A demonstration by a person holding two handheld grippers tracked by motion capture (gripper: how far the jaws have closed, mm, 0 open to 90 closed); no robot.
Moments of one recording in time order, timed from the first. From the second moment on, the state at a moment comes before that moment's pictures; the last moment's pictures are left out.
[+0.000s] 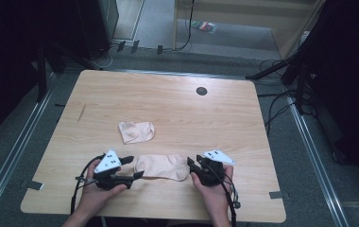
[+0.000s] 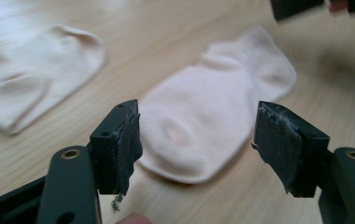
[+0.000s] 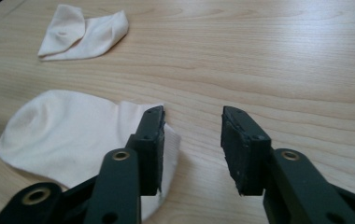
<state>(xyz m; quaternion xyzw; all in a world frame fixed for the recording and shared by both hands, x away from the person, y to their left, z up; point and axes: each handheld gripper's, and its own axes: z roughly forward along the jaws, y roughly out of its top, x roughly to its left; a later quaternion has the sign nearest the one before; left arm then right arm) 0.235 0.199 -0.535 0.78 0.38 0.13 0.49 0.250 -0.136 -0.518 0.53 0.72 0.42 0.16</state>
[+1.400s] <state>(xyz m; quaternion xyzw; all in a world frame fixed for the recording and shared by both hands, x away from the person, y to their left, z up) 0.238 0.203 -0.543 0.77 0.42 0.12 0.45 0.247 -0.125 -0.528 0.49 0.74 0.42 0.15</state>
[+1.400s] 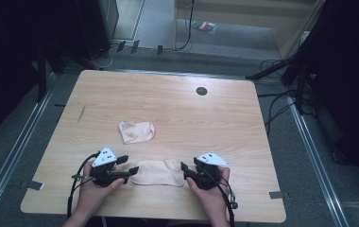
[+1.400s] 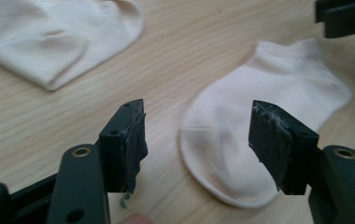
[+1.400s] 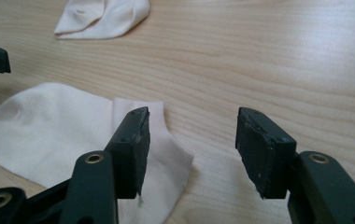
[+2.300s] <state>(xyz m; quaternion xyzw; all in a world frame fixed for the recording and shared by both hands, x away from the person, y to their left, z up) 0.260 0.270 -0.549 0.67 0.52 0.21 0.49 0.322 -0.009 -0.492 0.42 0.77 0.45 0.14</state>
